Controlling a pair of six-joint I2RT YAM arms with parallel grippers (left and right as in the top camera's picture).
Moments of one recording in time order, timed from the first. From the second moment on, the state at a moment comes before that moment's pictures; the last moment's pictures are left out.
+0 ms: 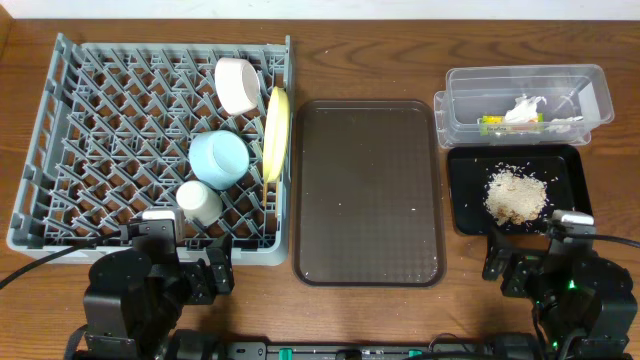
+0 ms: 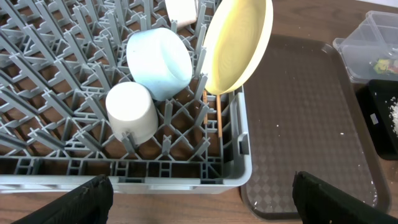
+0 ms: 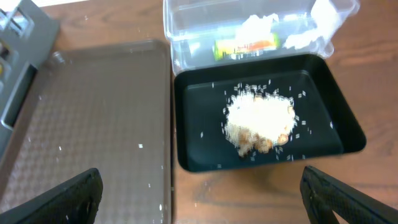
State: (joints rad) left arm -0.12 0.50 0.96 -1.14 0.07 -0.22; right arm 0.03 0.41 0.78 -0.99 0.02 0.16
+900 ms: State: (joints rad) left arm -0.12 0.50 0.96 -1.14 0.07 -0.22; right arm 0.08 0.27 0.71 -1.03 0.03 0.16
